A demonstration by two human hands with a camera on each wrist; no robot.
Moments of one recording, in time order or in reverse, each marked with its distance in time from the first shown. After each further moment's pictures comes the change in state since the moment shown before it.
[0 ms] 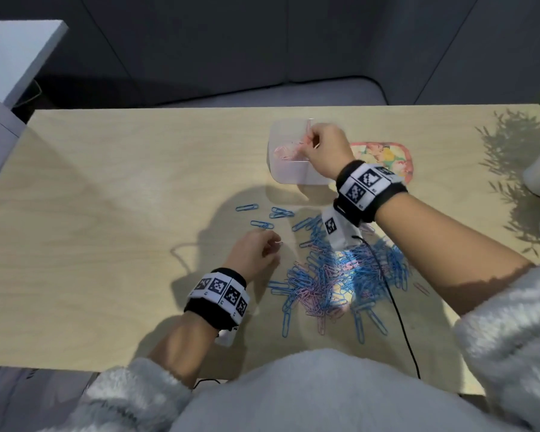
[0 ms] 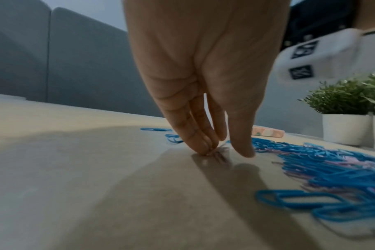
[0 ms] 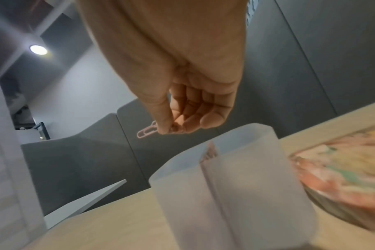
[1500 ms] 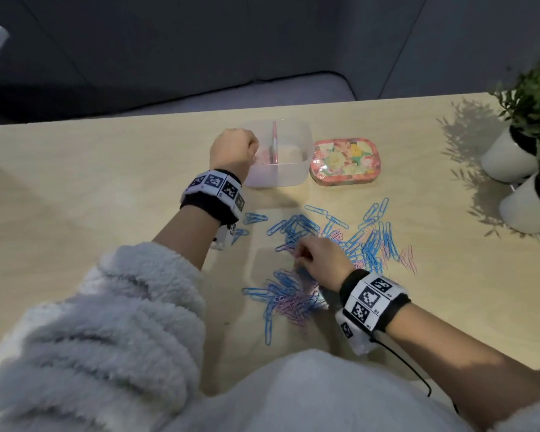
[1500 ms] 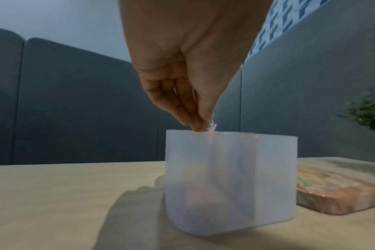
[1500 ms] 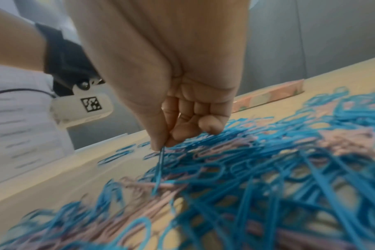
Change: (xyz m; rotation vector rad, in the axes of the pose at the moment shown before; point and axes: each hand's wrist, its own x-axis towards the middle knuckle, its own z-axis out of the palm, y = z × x) left_hand 0.132 0.061 -0.094 0.249 0.302 0.041; right_hand -0.140 0.088 0.025 -0.208 -0.358 0.117
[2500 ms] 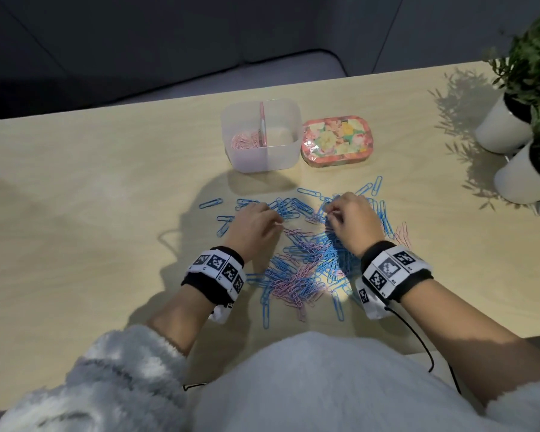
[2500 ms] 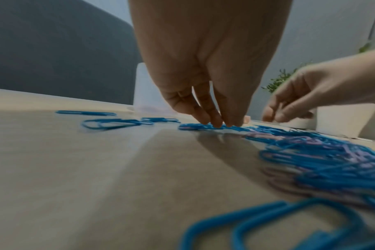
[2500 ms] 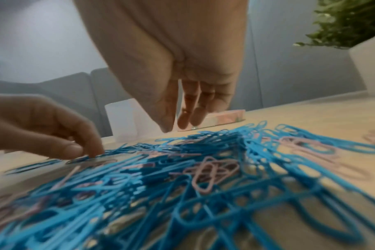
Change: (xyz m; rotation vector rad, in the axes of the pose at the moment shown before) left_hand -0.119 -0.002 0.089 -0.137 -0.239 0.288; right_hand 0.000 0.039 -0.033 -0.110 0.324 0.094
